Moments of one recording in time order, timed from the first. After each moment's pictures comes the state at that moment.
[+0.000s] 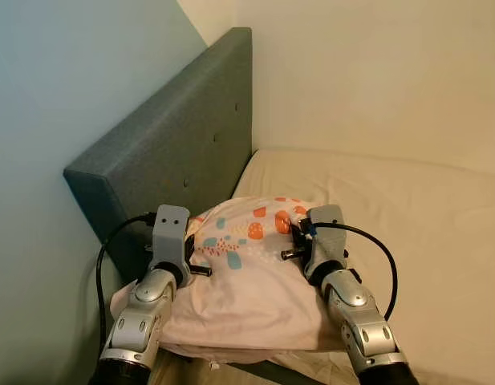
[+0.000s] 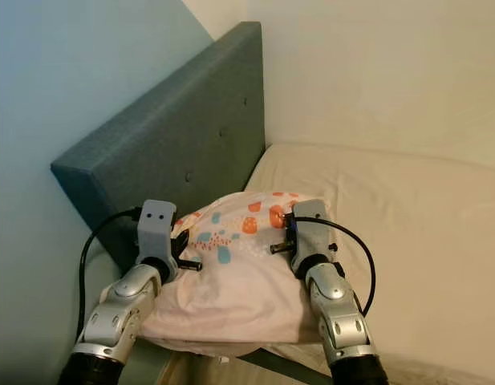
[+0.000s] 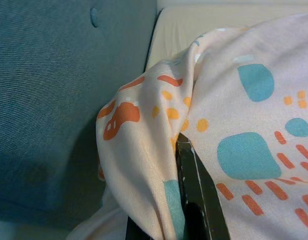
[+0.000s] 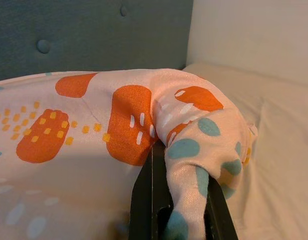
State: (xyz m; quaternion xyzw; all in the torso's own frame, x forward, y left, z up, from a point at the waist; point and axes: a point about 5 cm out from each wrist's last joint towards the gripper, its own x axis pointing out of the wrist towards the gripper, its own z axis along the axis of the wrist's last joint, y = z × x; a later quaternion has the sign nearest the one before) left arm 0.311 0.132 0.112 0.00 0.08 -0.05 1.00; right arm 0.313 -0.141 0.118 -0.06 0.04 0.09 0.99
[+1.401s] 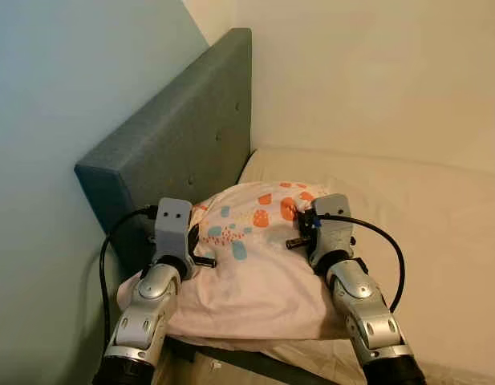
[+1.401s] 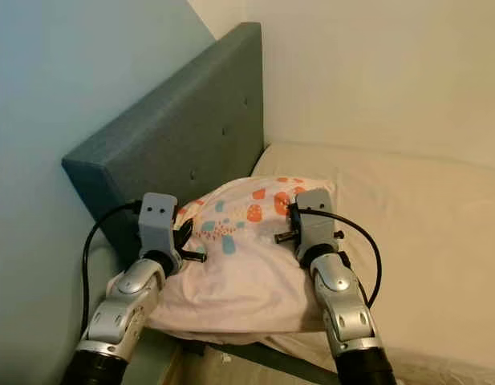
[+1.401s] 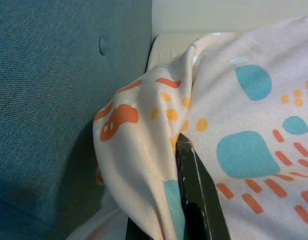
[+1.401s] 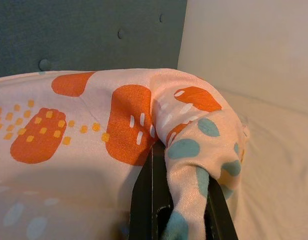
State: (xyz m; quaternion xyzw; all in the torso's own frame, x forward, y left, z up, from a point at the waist) left arm 0.314 0.126 0.124 -0.01 0.03 -0.06 1.00; right arm 0.319 -0.146 0.134 -0.08 0.00 0.08 0.99
